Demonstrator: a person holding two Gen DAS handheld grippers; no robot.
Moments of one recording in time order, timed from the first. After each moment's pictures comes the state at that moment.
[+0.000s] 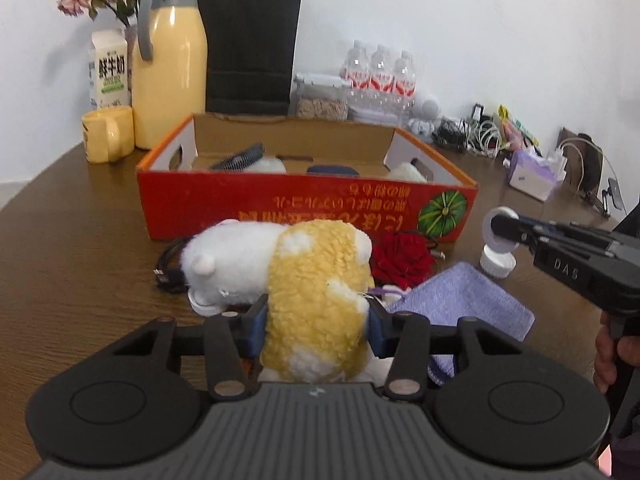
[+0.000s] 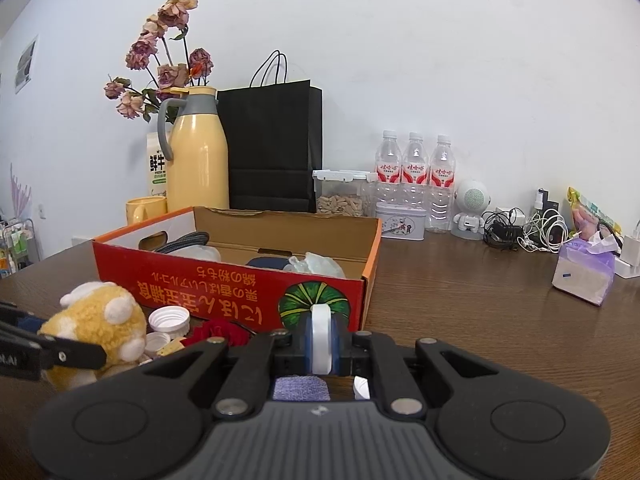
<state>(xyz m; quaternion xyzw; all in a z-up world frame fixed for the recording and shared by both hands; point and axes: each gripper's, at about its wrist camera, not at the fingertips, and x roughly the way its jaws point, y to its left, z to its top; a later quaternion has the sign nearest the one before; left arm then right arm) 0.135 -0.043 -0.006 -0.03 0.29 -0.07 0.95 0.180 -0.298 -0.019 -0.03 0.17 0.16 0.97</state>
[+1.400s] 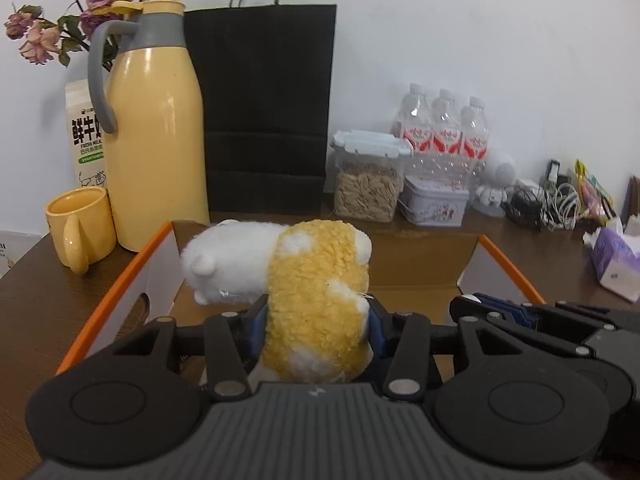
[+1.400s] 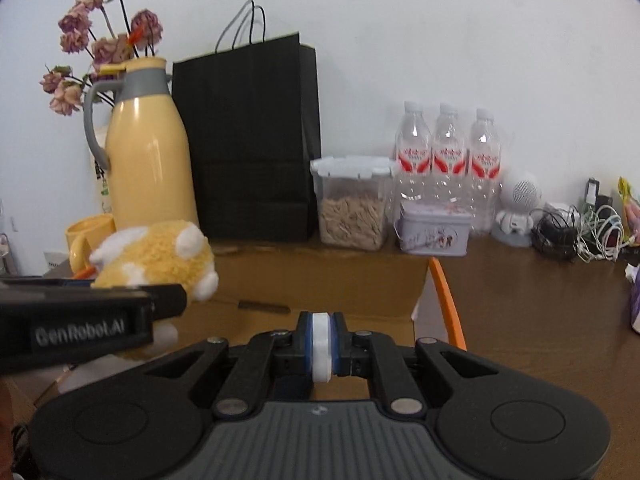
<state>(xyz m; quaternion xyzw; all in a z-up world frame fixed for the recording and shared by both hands) 0.333 -0.065 0.022 -0.03 0.25 0.00 0.97 0.374 -0.221 -0.008 -0.02 0.23 0.14 0.96</state>
